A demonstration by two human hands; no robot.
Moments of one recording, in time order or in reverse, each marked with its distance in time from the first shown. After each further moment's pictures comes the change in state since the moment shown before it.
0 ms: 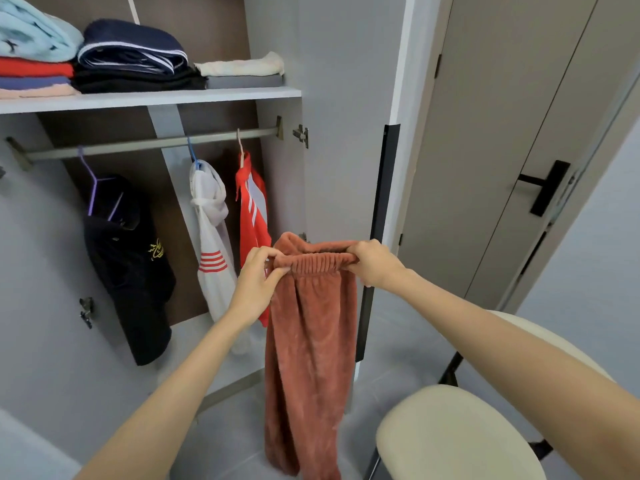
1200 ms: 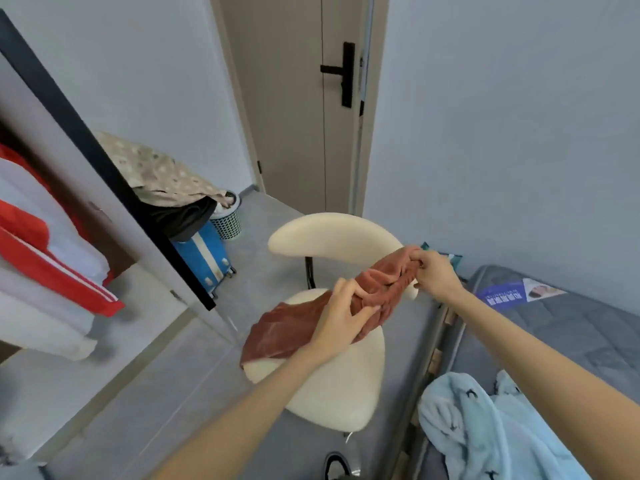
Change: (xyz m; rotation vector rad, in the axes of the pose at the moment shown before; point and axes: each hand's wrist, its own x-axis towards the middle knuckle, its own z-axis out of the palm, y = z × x) left_hand -0.197 0.228 0.428 -0.311 -0.758 0.013; right_hand -0.350 0.403 0.015 0.435 0.240 0.783
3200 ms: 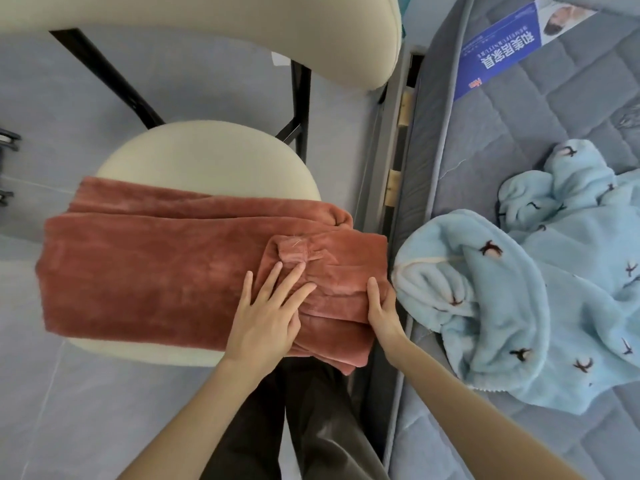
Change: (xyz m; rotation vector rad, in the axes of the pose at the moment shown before) left_hand -0.032 -0.364 0.194 0.820 -0.708 0.167; right_hand -0.104 0.333 0.345 0.720 0.078 1.125
